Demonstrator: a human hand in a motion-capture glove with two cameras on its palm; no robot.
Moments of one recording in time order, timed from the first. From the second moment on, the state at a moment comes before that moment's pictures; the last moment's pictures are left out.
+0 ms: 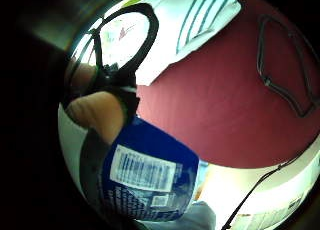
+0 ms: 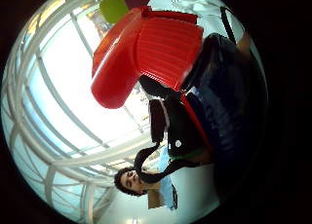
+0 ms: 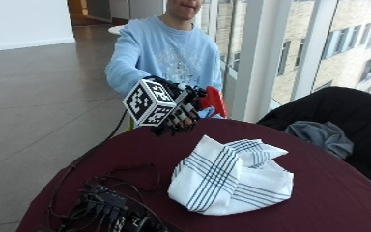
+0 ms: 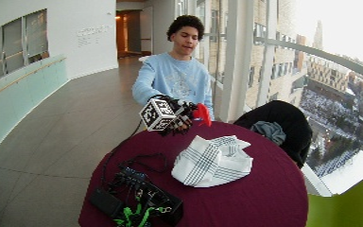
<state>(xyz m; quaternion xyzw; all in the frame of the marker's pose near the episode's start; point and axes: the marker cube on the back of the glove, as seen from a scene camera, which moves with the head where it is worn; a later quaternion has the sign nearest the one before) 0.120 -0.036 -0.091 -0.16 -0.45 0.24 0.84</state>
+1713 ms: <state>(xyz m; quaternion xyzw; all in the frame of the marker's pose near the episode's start) -0.153 -0.205 0.028 0.15 -0.58 -0.08 0.79</state>
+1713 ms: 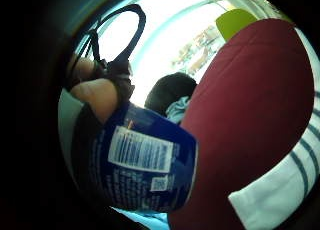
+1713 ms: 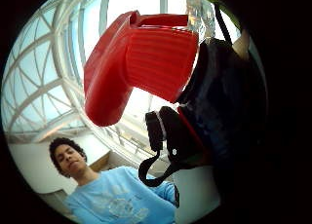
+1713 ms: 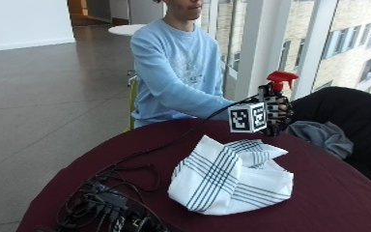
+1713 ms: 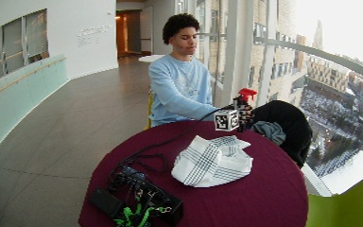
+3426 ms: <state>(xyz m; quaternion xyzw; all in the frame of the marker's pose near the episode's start) 0.077 0.090 -0.048 0.11 -0.20 0.03 0.97</state>
